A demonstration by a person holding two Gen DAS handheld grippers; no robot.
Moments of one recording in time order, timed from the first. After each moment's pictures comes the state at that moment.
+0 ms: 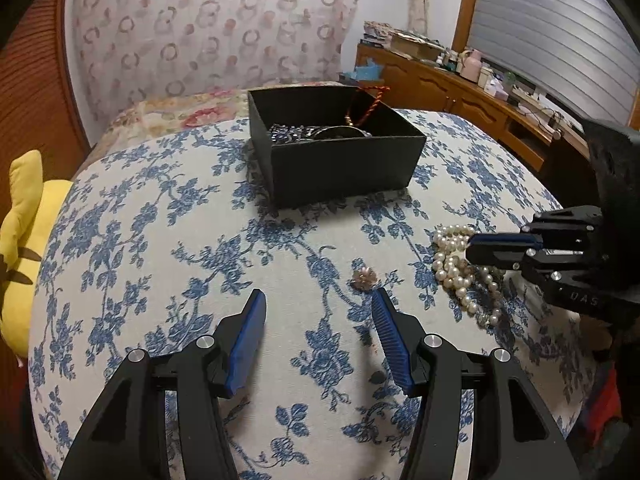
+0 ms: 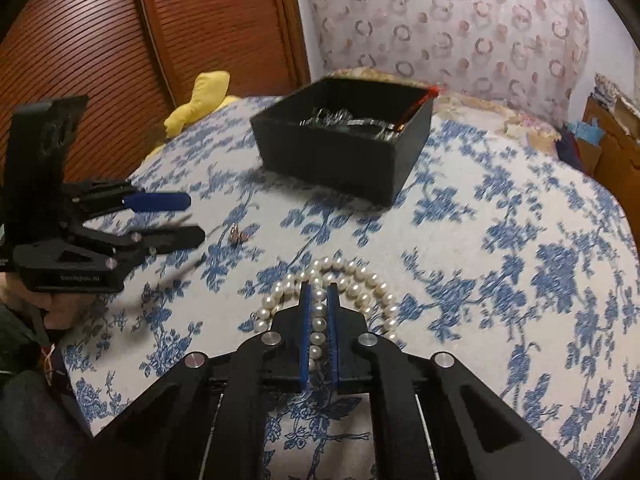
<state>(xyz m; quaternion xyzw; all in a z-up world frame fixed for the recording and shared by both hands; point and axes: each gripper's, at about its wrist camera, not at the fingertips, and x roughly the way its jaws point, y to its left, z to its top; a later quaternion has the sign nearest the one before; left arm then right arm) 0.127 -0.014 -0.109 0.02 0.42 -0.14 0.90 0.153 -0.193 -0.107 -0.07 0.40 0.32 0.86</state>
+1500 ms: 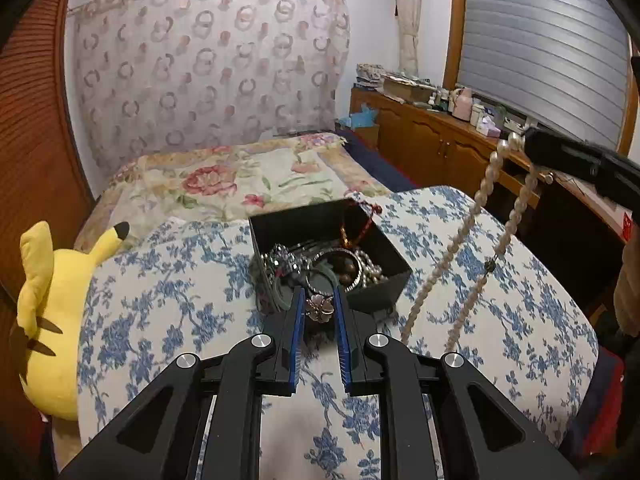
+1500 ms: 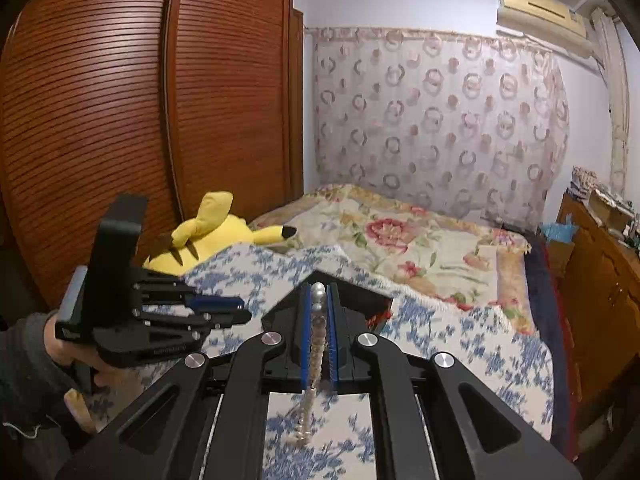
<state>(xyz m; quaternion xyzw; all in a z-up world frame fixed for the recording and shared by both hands) 0.165 -0.018 -0.024 0.02 0.34 -0.15 0.93 0.157 -0.195 0.055 -0.08 0.23 0.31 0.92</state>
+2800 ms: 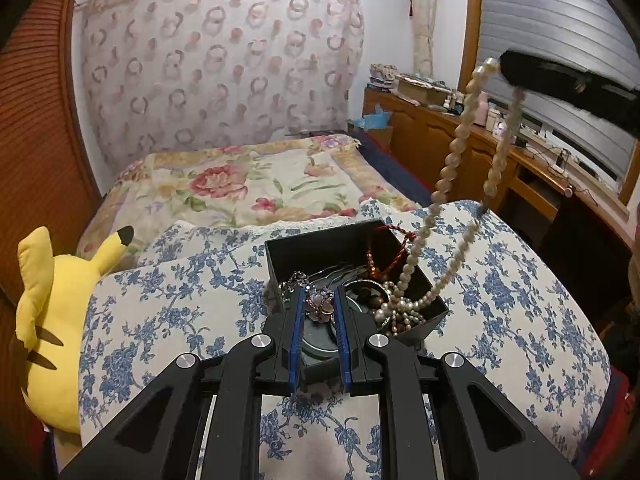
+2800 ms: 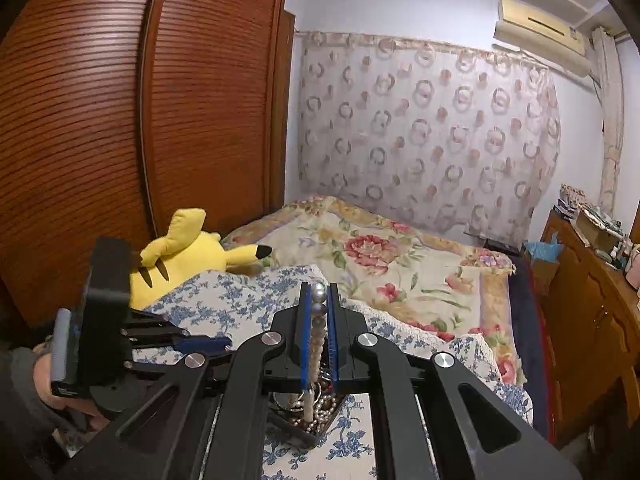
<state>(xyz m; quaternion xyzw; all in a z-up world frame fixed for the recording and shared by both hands) 0.211 -0.013 -0.027 0.02 0.34 -0.13 0.93 0.214 -0.167 0.079 -0.10 0.21 0.28 0.93</state>
